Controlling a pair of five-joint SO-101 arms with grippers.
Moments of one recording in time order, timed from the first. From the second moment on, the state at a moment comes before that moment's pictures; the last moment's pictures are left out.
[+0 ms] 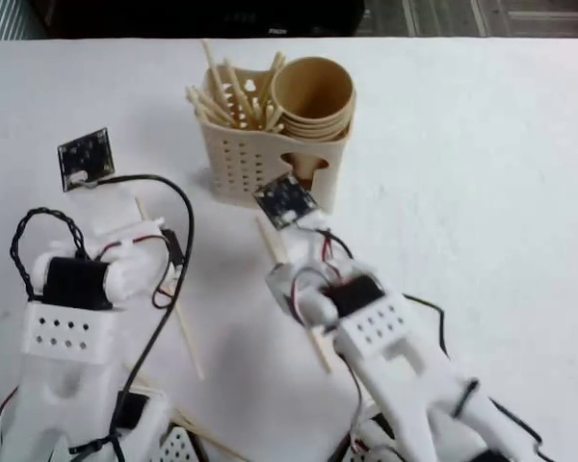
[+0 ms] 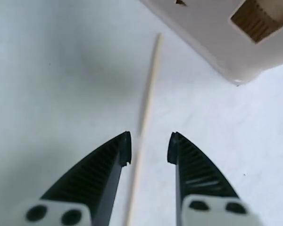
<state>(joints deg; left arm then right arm) 1.9 -47.8 36.3 83.6 28.1 -33.9 -33.3 54.1 46.9 5.2</state>
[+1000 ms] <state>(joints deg) 1.9 -47.8 12.3 81.9 28.1 -36.9 5.0 32.4 51.7 5.2</state>
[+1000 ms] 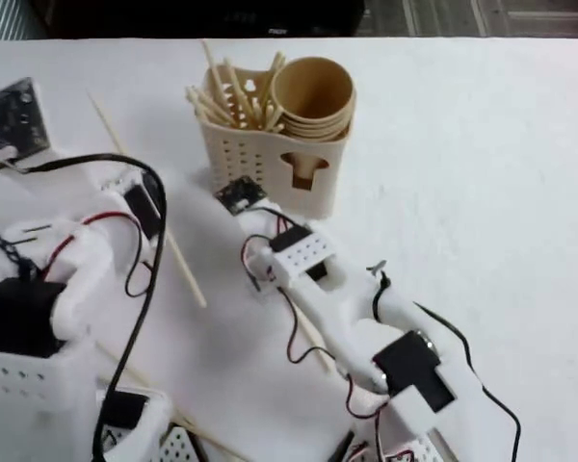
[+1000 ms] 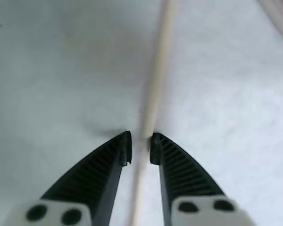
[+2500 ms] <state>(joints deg) 11.0 -25.1 23.1 24.5 1.9 -36.6 12.2 23.4 59.1 5.2</state>
